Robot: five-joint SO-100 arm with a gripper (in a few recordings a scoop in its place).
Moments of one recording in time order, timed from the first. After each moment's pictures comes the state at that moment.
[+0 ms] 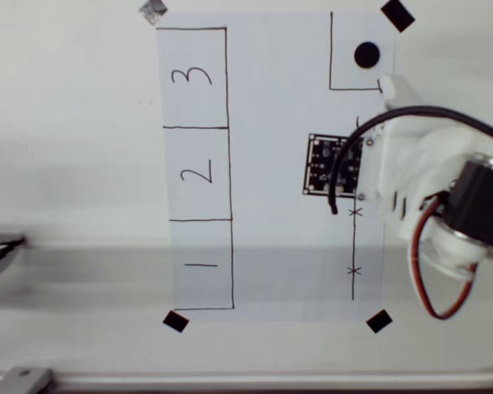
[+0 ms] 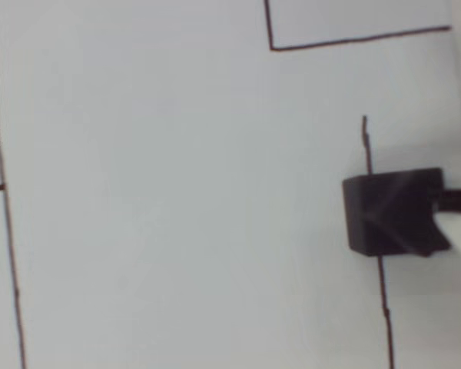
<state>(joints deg) 22.5 79.5 88.1 74.9 -18.7</state>
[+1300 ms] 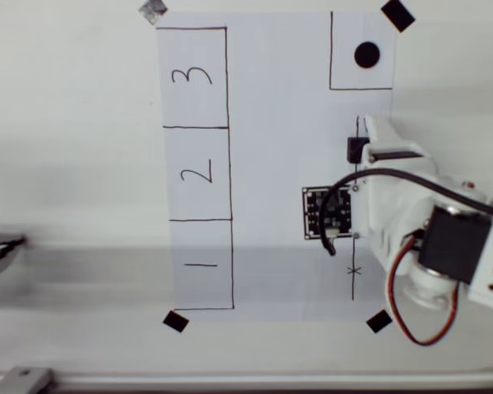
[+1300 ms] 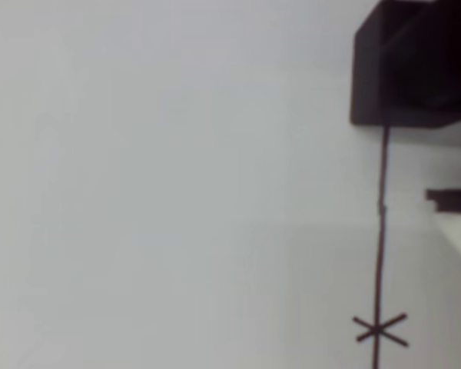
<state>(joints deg) 14.9 79.5 99.2 66.5 -19.4</state>
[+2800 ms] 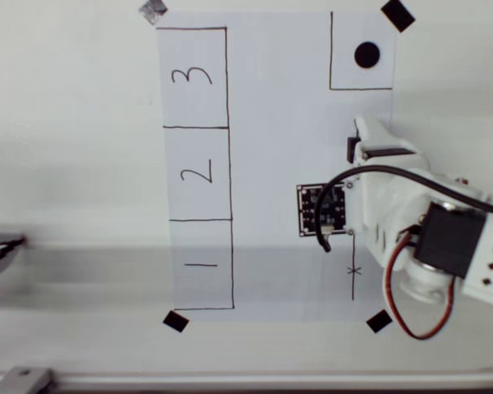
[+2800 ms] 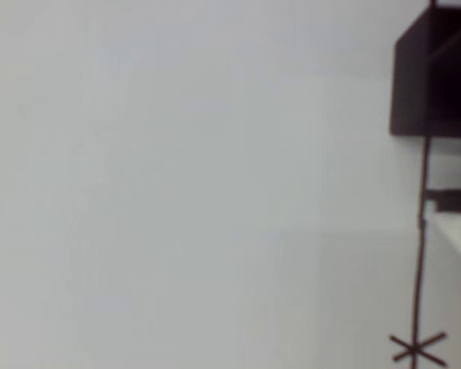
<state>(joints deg) 15.6 78.3 99.1 63.4 -19.7</state>
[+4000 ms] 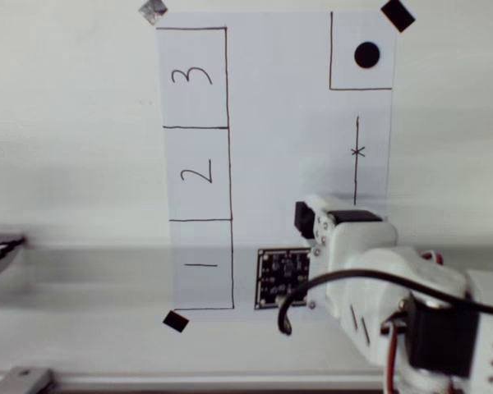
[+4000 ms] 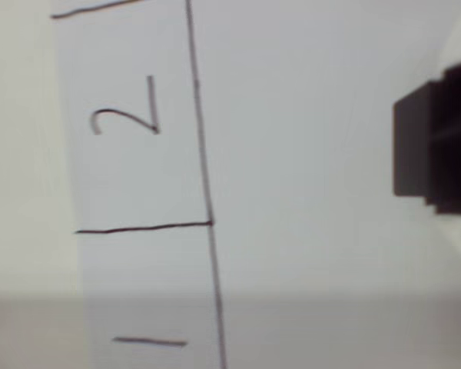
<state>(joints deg) 4.3 78.3 84.9 63.4 -0.4</state>
